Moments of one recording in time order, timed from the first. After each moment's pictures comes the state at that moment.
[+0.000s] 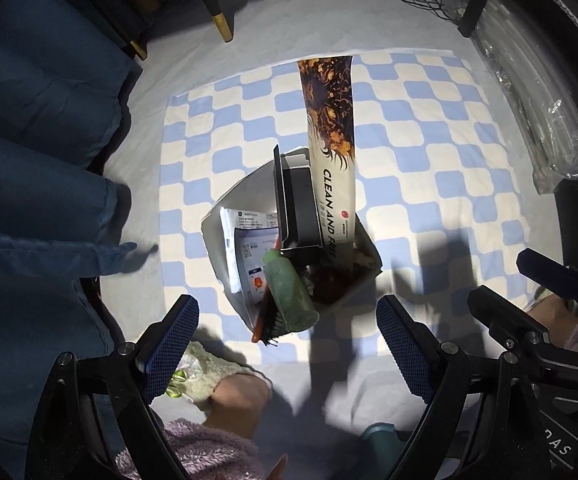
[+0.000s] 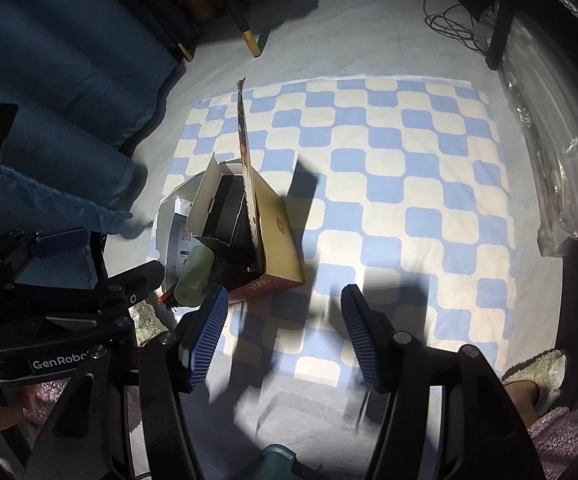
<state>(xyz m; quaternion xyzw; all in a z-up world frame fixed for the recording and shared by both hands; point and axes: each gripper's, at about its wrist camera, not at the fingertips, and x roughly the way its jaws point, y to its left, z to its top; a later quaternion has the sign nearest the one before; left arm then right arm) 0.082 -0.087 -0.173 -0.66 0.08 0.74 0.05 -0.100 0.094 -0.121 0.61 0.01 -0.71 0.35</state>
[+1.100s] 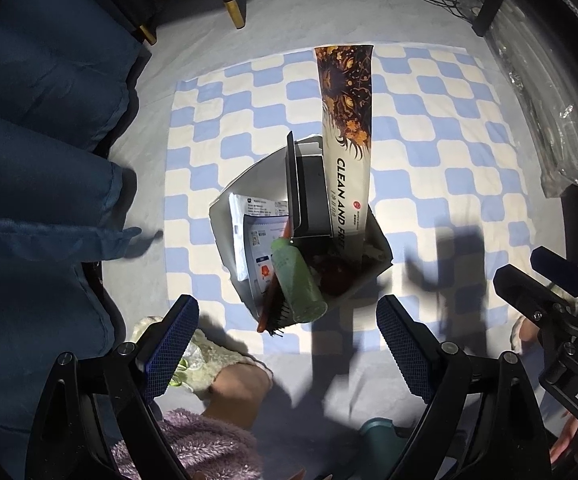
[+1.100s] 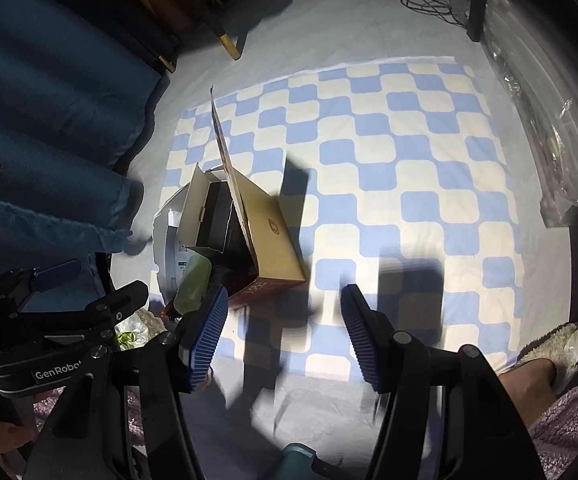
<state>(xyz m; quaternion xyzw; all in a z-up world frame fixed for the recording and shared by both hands) 0.071 -0.098 -0.180 -0.69 0.05 0.72 0.02 -0.113 0.108 -0.127 0.63 -0.04 -0.71 0.33</state>
